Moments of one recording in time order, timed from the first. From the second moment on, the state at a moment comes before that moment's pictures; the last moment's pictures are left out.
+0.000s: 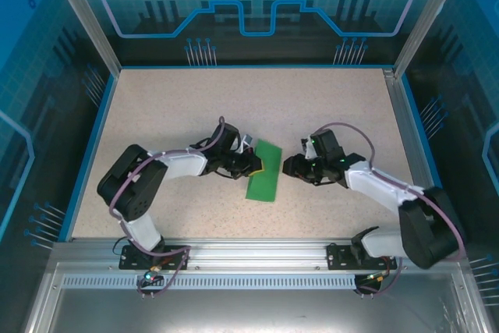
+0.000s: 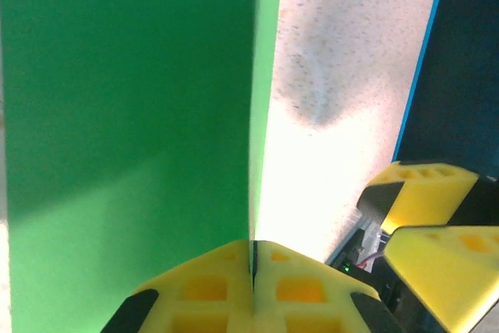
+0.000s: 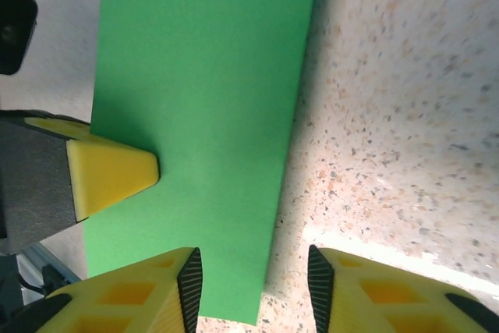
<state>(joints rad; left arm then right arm) -0.55 1.71 0.87 0.00 0.64 -0.96 0.43 1.27 0.66 -0.32 -0.41 0.72</state>
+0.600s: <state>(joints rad) -0.55 1.47 1.32 -0.70 0.41 -0.61 0.39 0.92 0.66 -0.53 -0.24 0.73</state>
